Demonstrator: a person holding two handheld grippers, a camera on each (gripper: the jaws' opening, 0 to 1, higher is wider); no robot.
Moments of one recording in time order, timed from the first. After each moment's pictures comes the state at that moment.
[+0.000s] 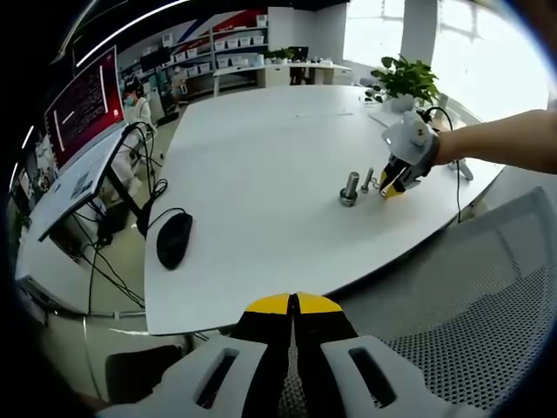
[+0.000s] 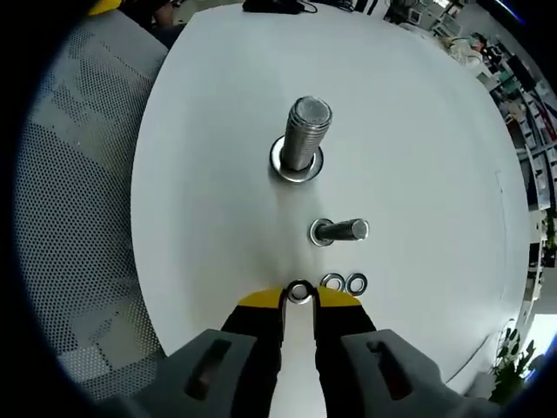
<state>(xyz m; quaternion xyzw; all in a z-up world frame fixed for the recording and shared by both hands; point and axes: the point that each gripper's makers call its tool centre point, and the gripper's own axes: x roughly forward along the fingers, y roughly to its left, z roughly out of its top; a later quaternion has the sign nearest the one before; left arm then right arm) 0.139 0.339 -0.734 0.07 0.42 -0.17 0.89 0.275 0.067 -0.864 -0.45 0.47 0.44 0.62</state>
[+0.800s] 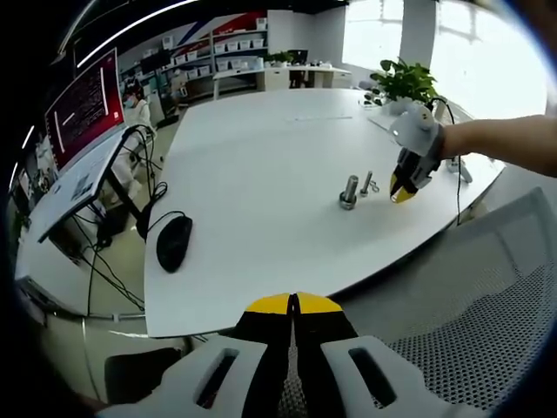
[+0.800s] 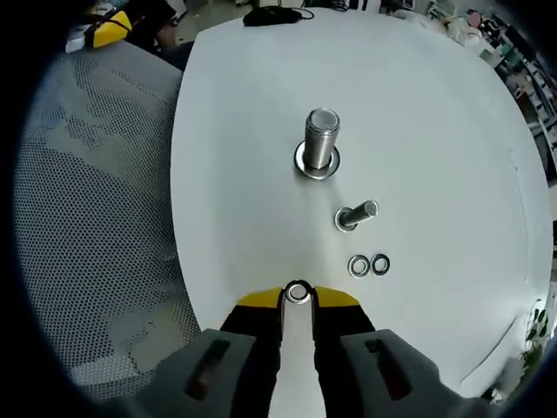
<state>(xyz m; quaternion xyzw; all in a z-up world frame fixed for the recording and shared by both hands) 0.140 0.338 -0.731 0.07 0.41 -0.17 0.89 0.256 0.065 -0.841 -0.37 0.51 0.47 0.62</state>
